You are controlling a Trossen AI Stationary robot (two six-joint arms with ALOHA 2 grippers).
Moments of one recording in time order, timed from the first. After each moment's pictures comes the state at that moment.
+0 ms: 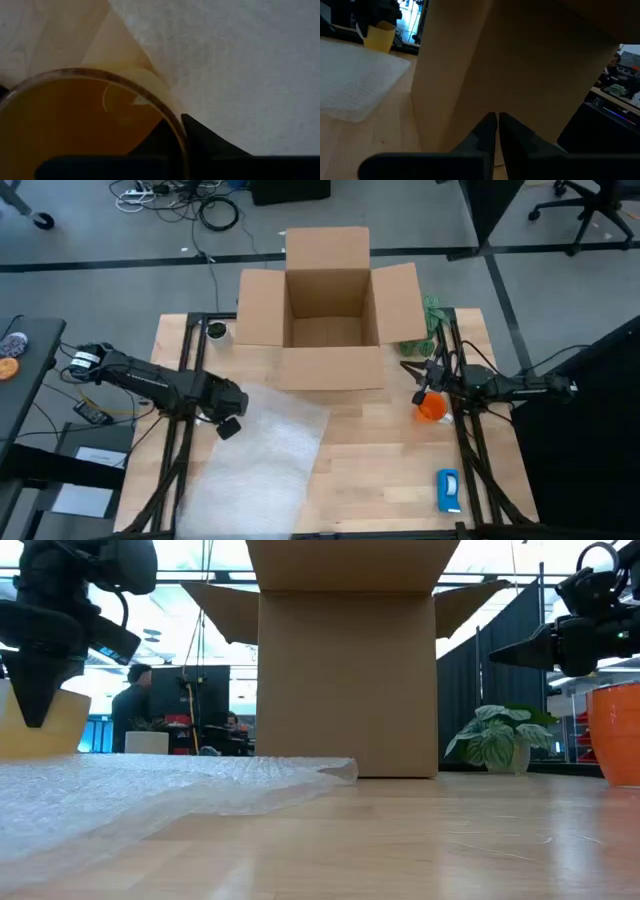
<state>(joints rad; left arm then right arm) -0.19 1.12 0.71 -1.14 0.00 -0.81 0.01 0.07 0.01 0.07 0.53 -0.36</state>
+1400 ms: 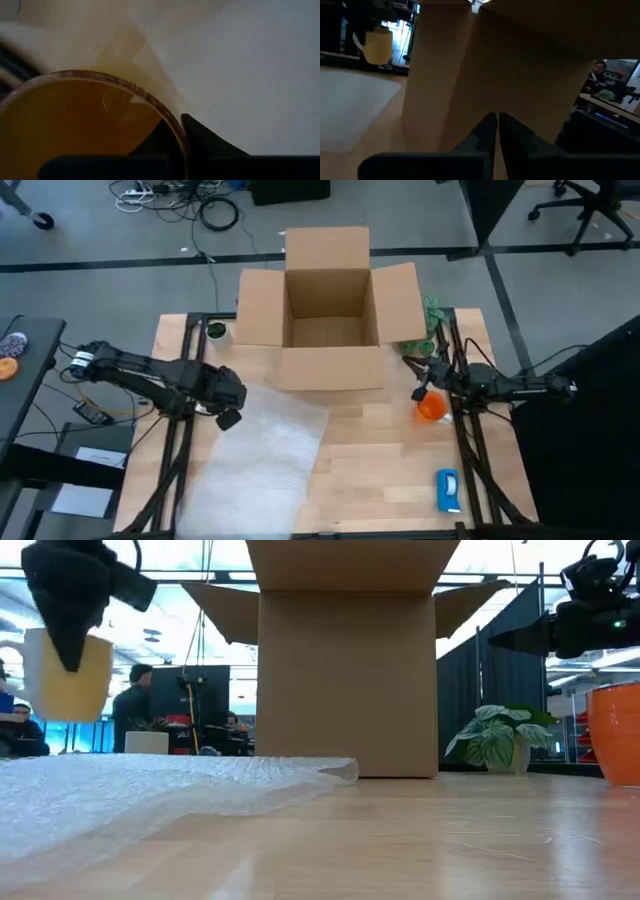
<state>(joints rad) -0.18 1.12 0.93 -1.40 -0.13 -0.86 0.01 0.07 0.01 0.20 0.56 -0.39</state>
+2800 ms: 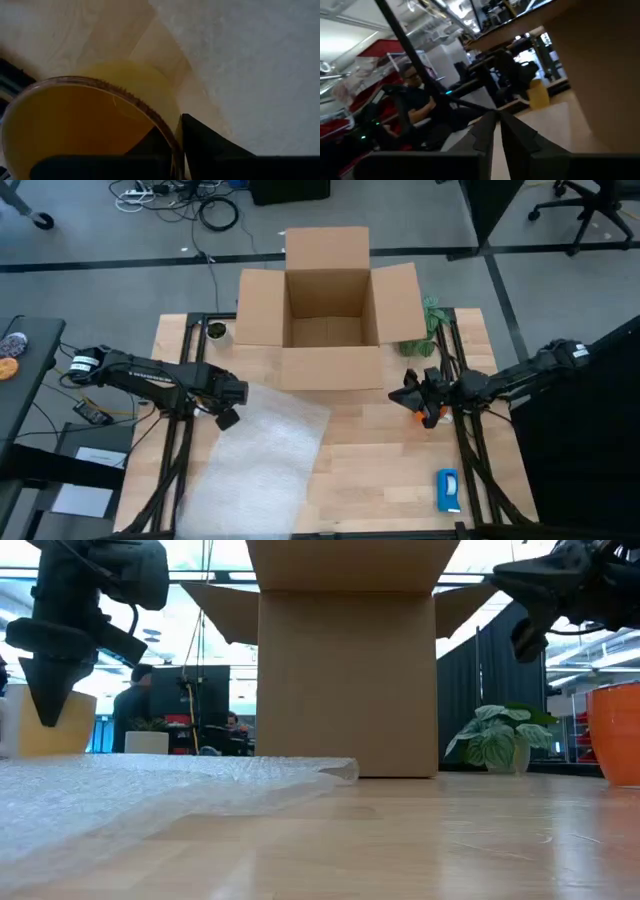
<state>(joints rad) -0.06 1.12 0.72 -1.23 -0.06 -0.69 0.26 0.76 0.01 1.00 0.19 0.46</state>
